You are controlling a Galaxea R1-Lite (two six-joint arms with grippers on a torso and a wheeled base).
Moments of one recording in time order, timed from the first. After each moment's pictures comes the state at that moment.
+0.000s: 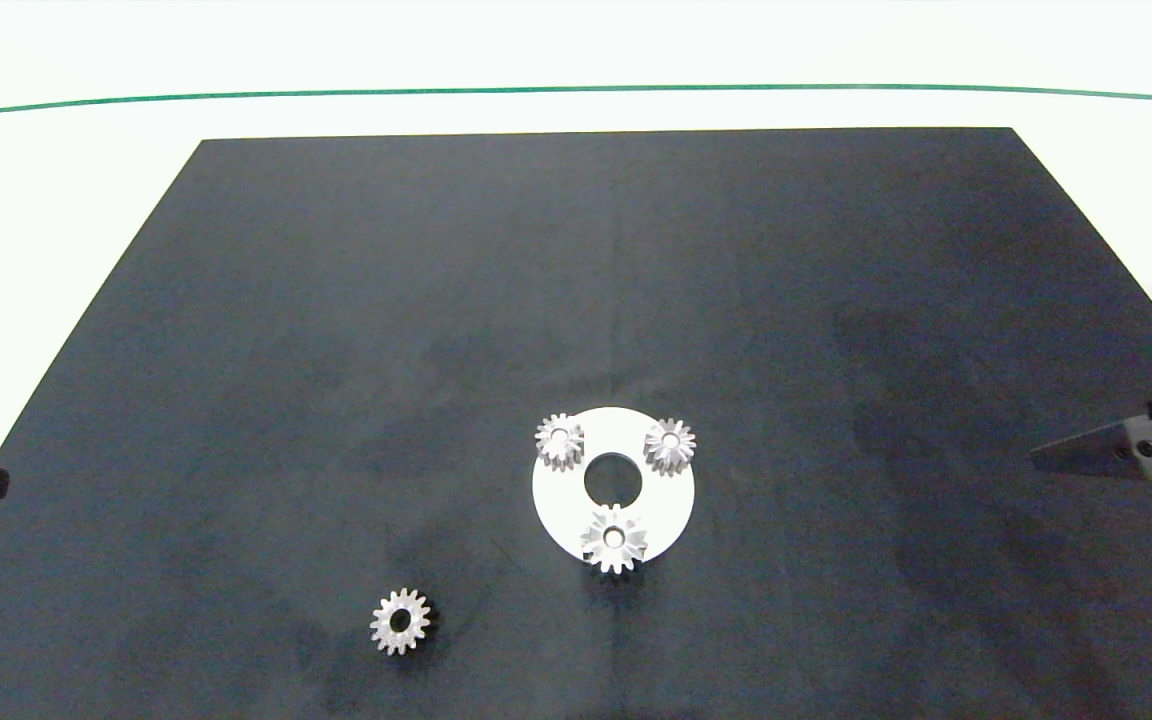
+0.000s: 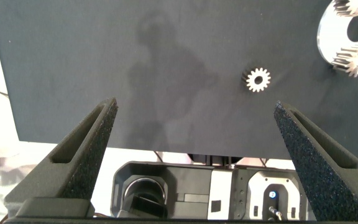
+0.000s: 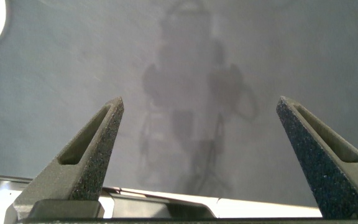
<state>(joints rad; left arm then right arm) -0.29 1.15 -1.62 1.27 0.17 -0.36 0.31 1.36 -1.42 0.90 -0.18 0.05</state>
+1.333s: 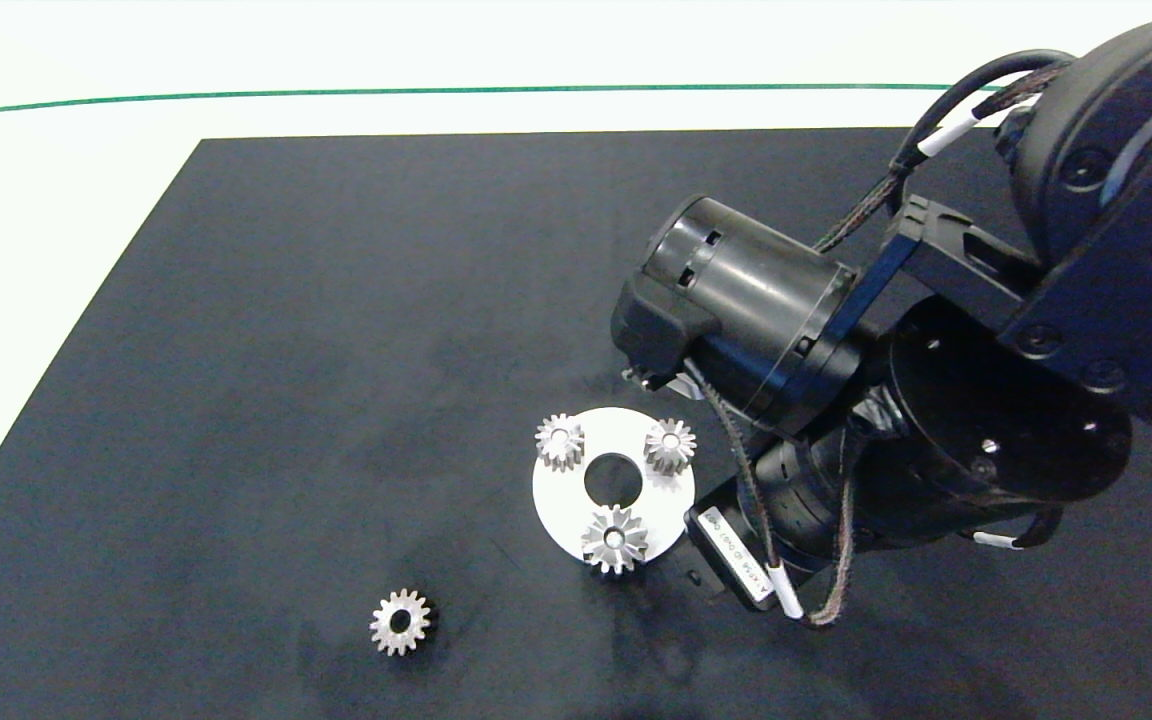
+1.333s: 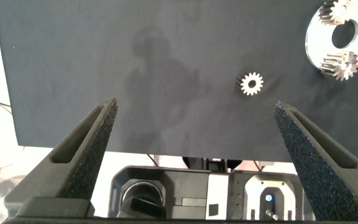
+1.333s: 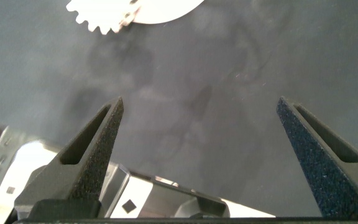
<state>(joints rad) -0.29 1.11 -1.64 1.27 0.17 -0.36 0.98 1.96 -2.00 1.29 -0.46 0.34</state>
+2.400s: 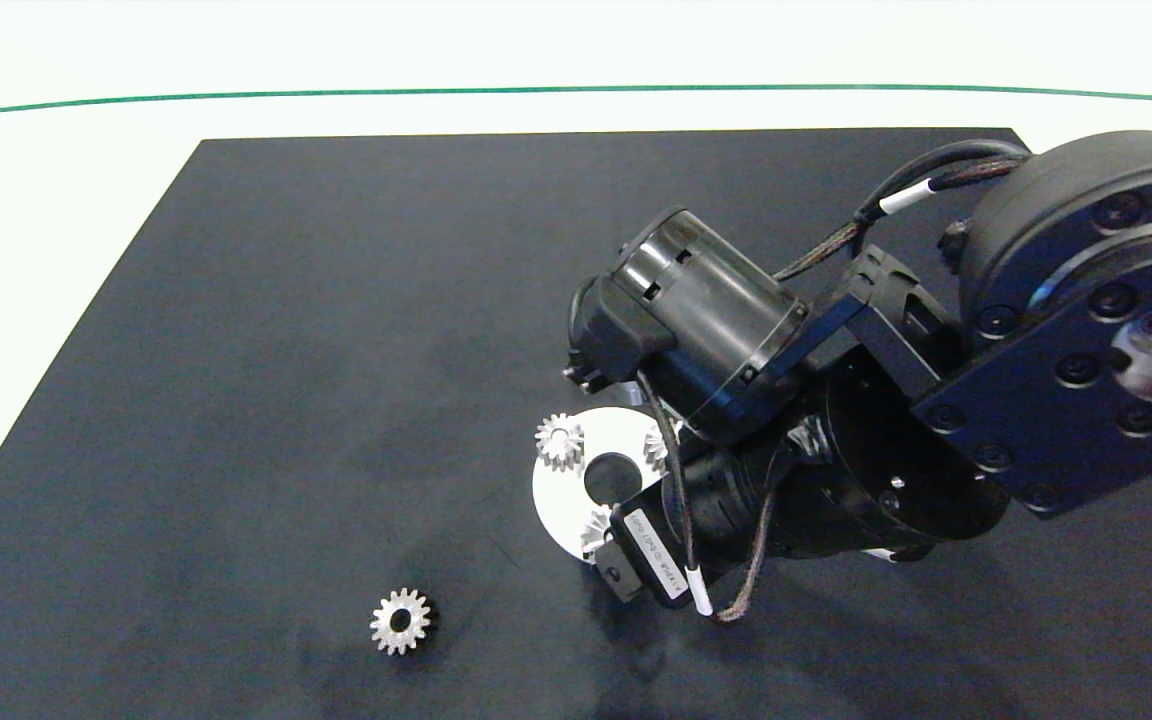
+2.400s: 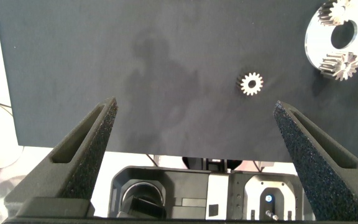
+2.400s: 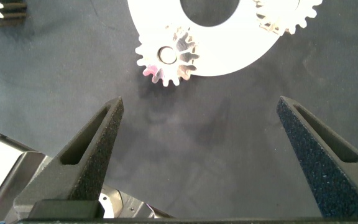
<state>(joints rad) -0.29 1.11 -1.64 1.27 0.17 -0.36 0.98 1.94 -1.82 0.93 -0.38 0.26</state>
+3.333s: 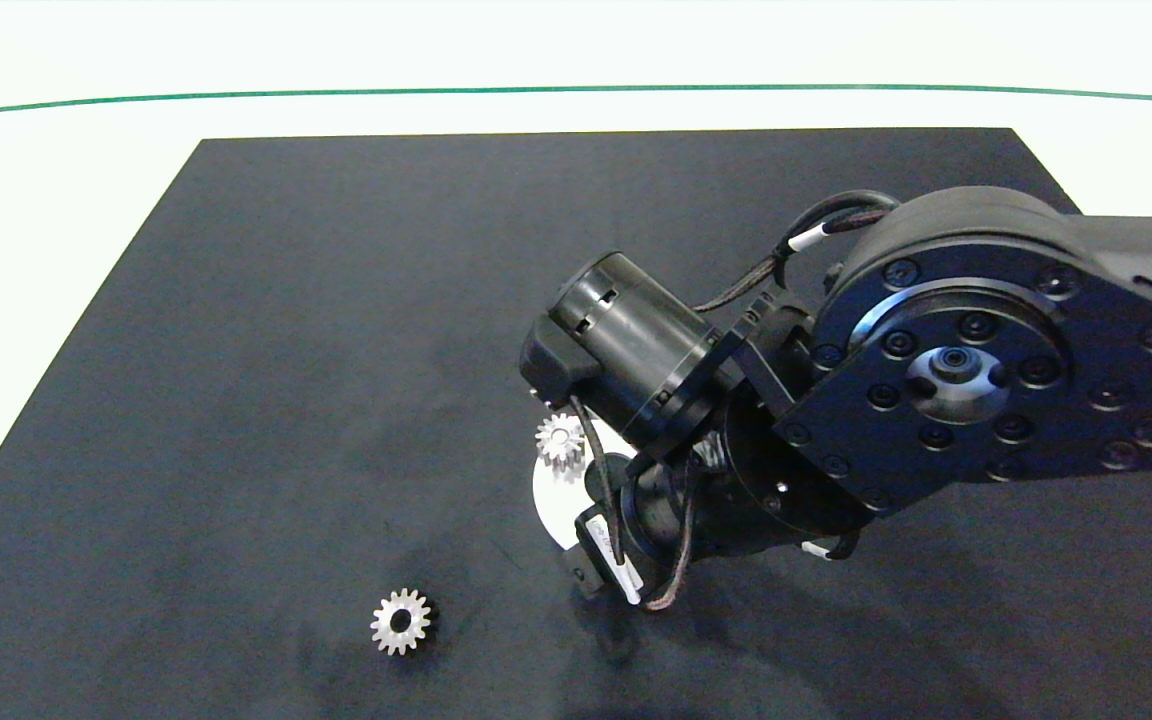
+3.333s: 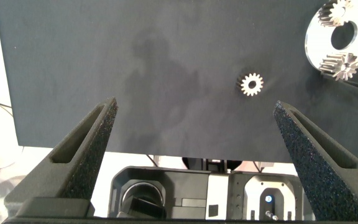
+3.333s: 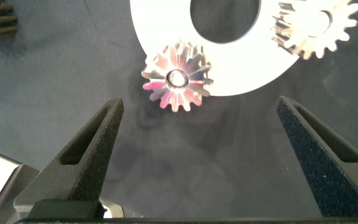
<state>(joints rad) -0.29 1.11 -1.64 1.27 0.17 -0.36 0.98 2.03 -1.88 0.93 -0.38 0.26</state>
